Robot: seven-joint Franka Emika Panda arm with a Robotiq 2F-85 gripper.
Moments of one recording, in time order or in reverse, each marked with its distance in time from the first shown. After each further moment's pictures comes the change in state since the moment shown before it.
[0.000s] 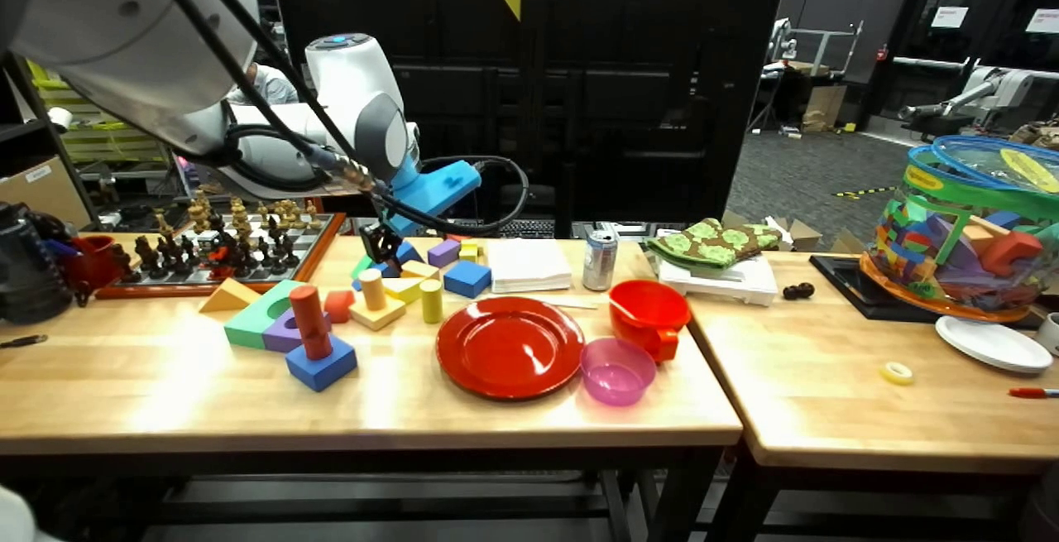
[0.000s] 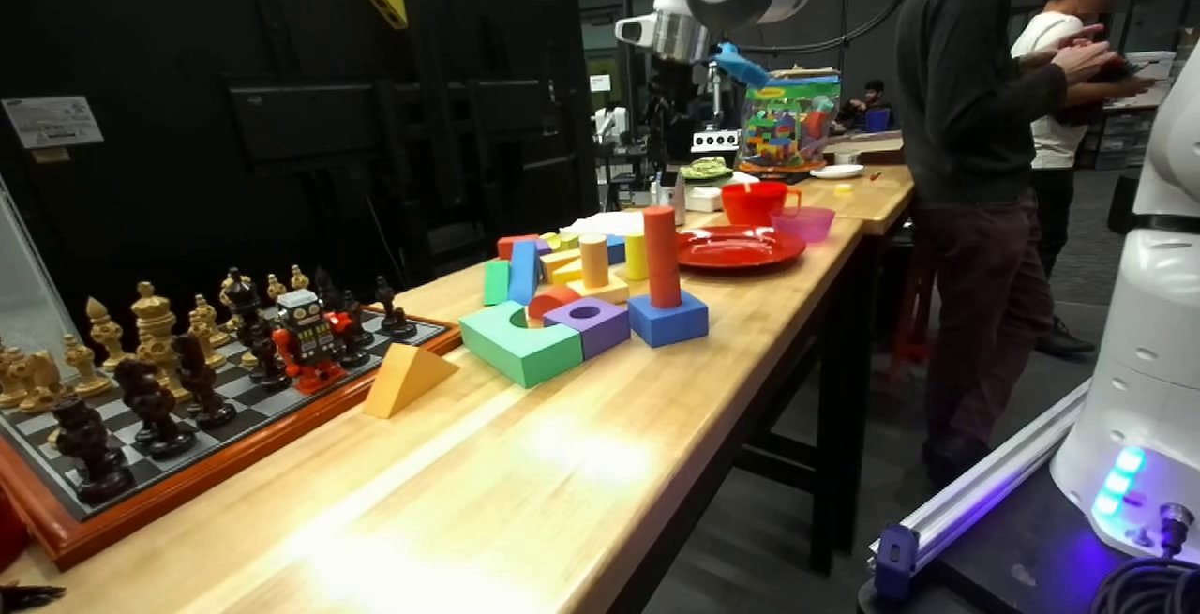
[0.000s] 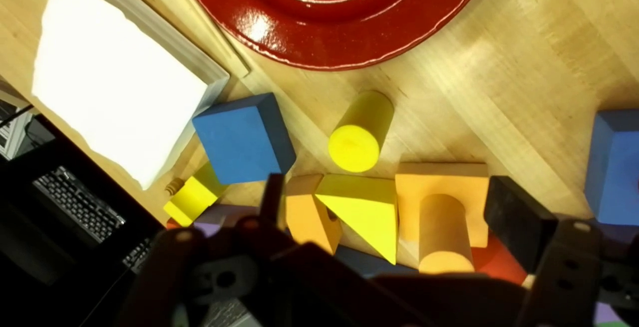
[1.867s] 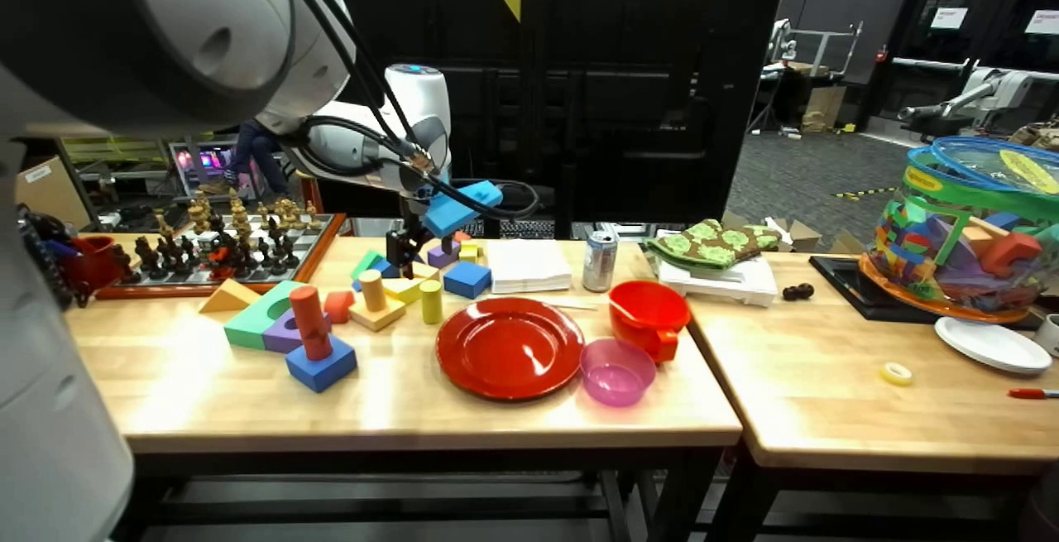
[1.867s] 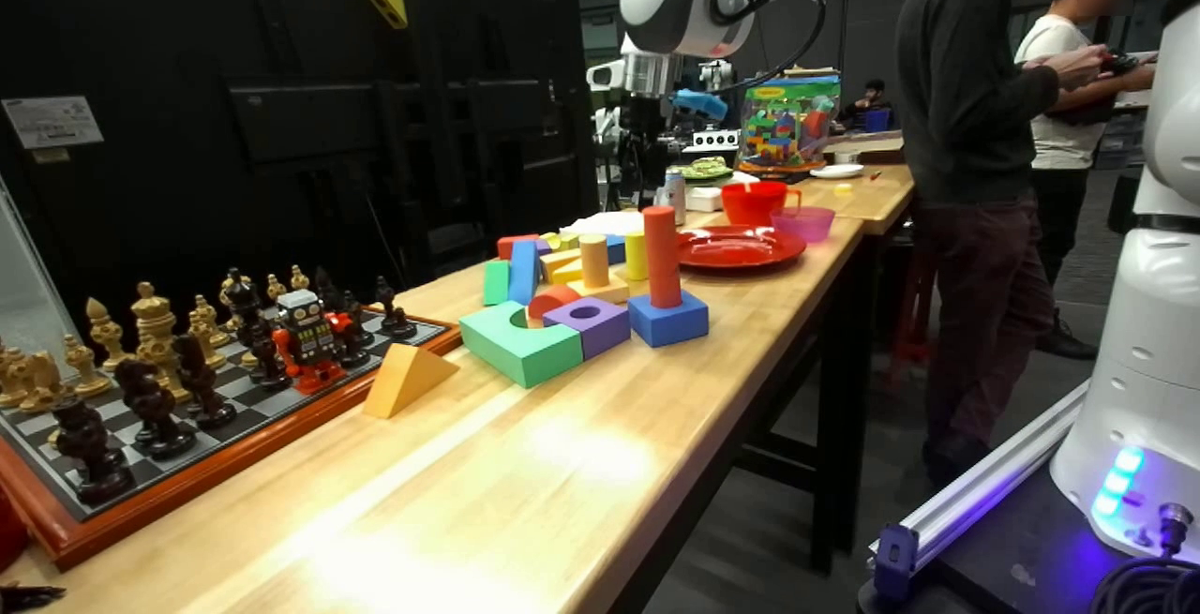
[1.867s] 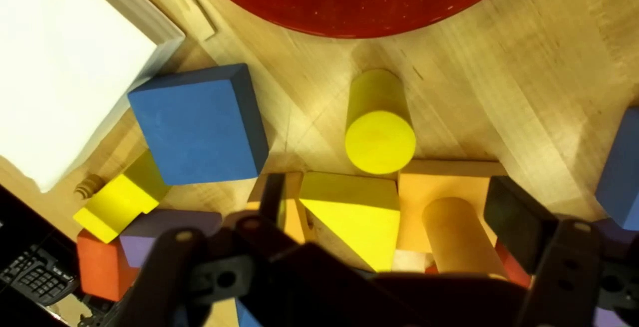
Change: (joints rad) arm -0.039 0.273 0.011 0.250 0.205 -0.141 -0.292
